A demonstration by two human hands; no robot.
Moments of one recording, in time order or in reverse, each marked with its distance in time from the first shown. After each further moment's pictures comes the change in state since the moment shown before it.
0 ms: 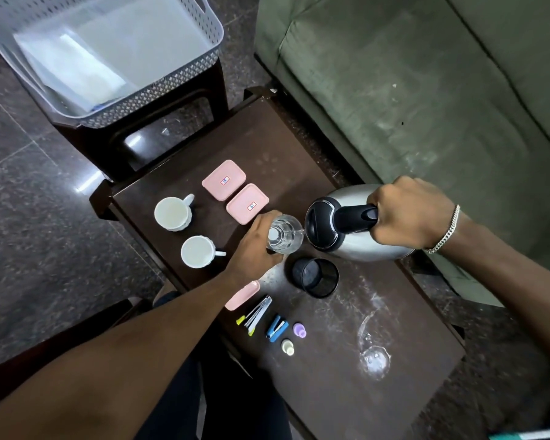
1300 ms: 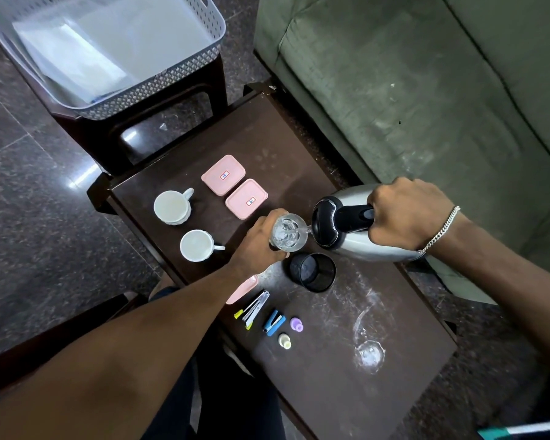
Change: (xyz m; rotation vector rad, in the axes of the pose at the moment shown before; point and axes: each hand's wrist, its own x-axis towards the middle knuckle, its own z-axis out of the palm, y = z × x) left_hand 0.005 -0.006 0.011 0.007 -0.063 -0.023; right_hand -0.010 -0.019 -0.011 -0.064 -0.067 0.100
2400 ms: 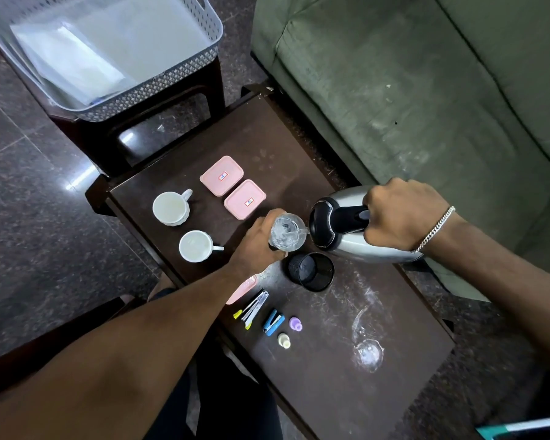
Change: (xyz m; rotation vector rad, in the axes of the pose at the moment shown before) left_hand 0.000 0.000 0.001 0.025 -0.006 -0.026; right_hand -0.004 -0.004 -0.005 -0.024 0.024 -0.026
